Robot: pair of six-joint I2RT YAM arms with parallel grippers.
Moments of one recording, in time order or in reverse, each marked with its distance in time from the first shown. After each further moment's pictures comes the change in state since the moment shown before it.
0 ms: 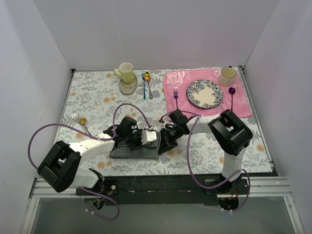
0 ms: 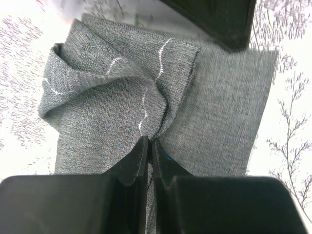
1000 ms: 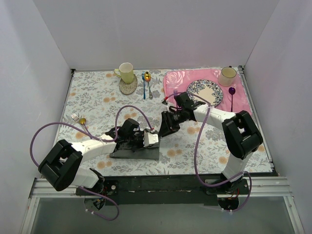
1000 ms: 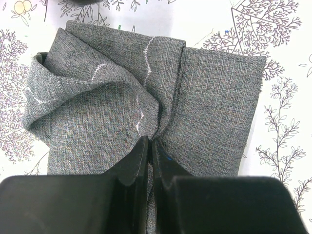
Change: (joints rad) left arm -0.045 0.016 -0.016 0.046 -0.002 -0.017; right arm -0.106 -0.101 0.175 -0.216 0.016 -0.171
